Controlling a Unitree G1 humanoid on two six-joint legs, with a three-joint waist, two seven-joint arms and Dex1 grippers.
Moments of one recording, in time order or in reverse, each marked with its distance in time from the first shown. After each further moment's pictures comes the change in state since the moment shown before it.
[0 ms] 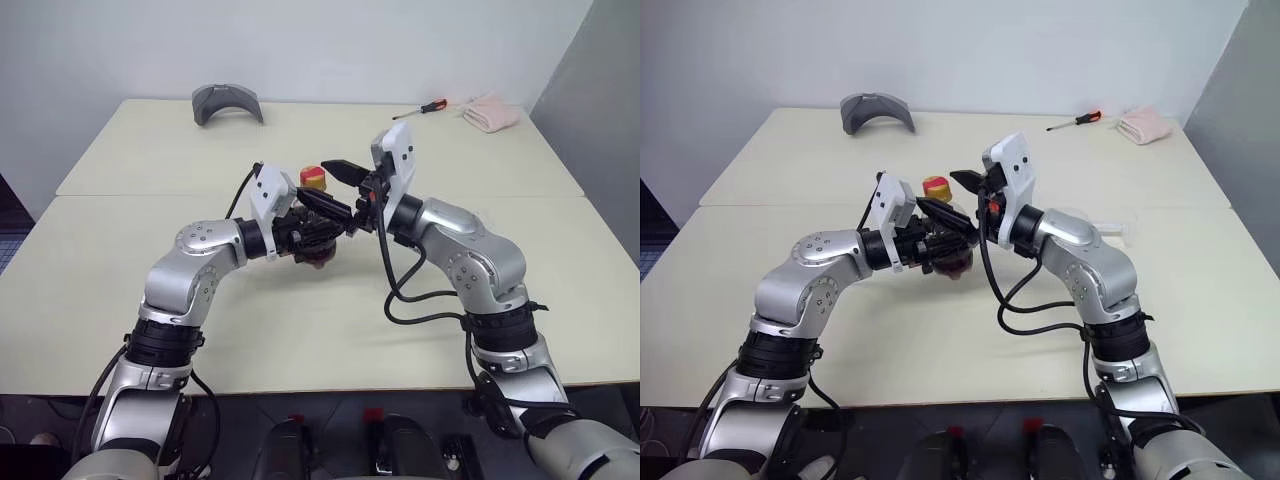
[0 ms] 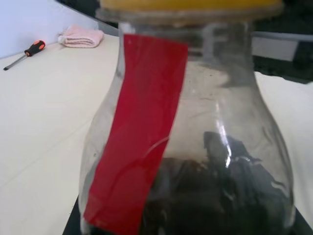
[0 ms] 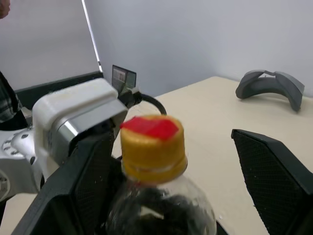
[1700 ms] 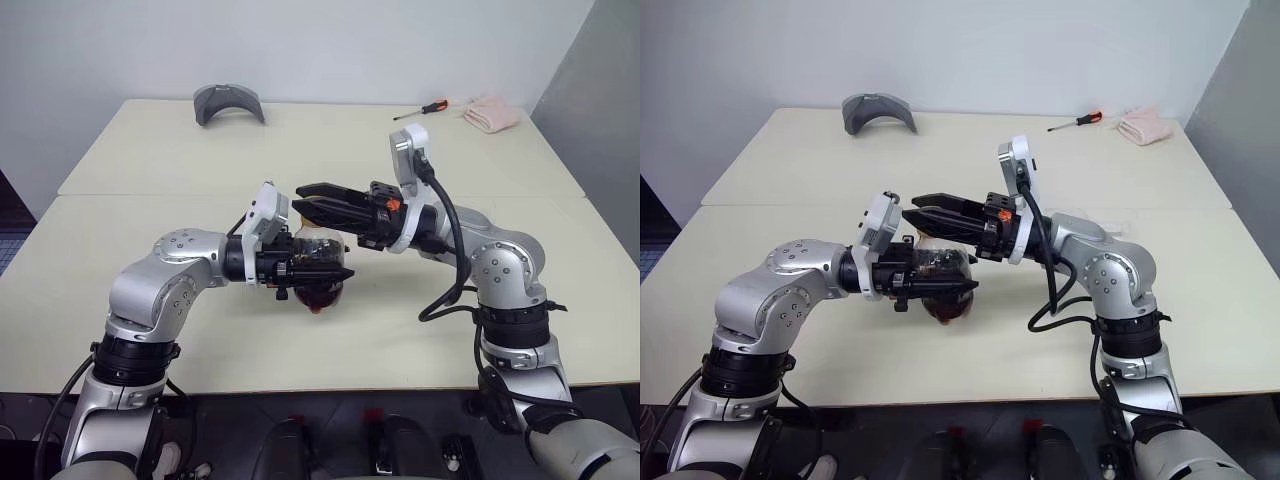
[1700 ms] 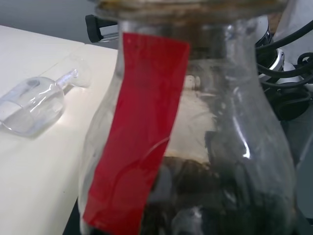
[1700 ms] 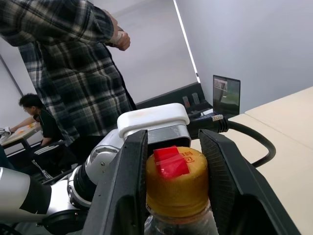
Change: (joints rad) left arm 0.066 0.105 0.031 -0.187 -0.173 0.178 -0.284; right arm 0.011 -0.026 -0.079 -0.053 0.303 0.219 0.267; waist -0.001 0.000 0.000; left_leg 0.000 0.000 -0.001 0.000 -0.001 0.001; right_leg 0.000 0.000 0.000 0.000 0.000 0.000
